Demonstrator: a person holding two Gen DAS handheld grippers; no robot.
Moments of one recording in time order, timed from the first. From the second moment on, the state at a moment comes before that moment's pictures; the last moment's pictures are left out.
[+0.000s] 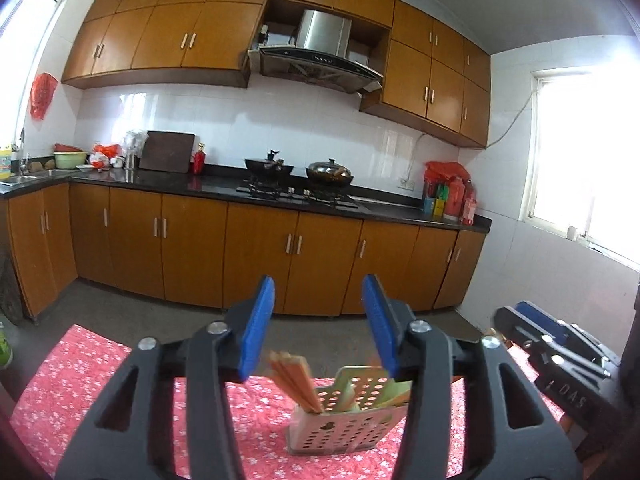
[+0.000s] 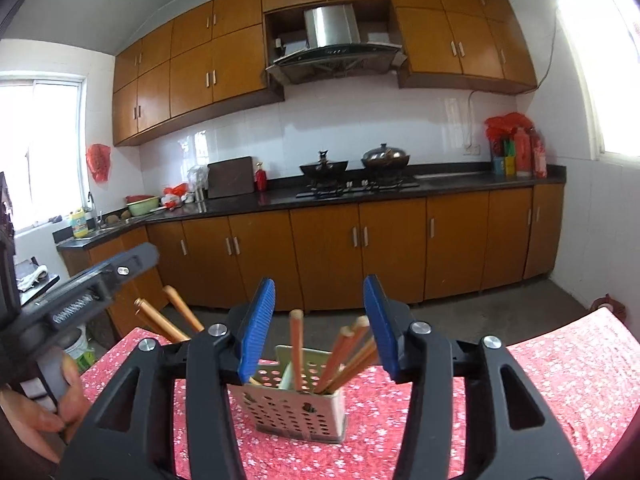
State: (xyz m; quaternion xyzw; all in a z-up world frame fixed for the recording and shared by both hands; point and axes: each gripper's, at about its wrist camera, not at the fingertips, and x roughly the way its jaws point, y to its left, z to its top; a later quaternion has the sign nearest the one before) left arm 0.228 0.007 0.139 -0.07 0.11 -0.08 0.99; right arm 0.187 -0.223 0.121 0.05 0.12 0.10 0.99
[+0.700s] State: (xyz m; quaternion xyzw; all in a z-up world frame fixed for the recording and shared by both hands) left arm 0.109 0.034 0.092 -0.01 0.17 -0.01 0.99; right arm 0.107 -0.232 0.094 0.05 0.14 0.02 0.99
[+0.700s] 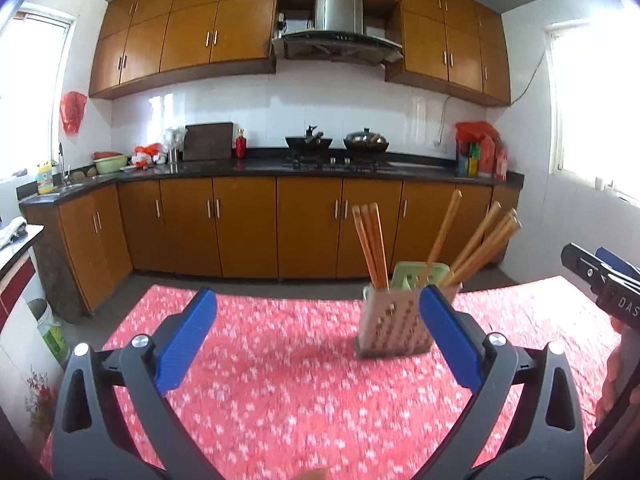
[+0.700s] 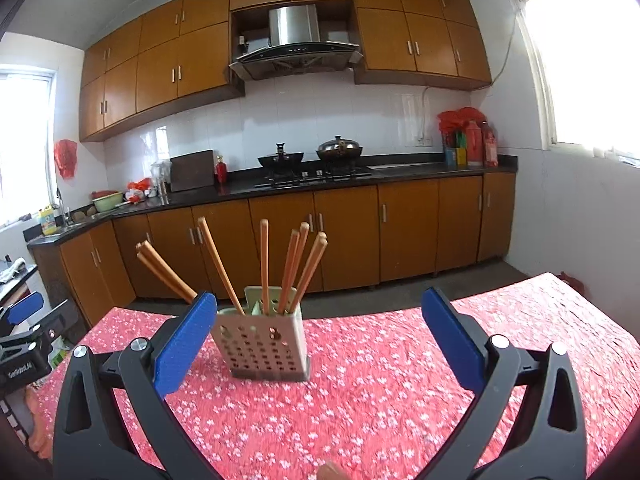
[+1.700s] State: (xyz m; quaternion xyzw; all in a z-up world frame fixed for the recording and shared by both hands) left arm 0.027 0.025 0.019 0.01 0.18 -0.01 0.98; right arm 0.030 -0.207 0.019 0.02 0.17 0.03 0.98
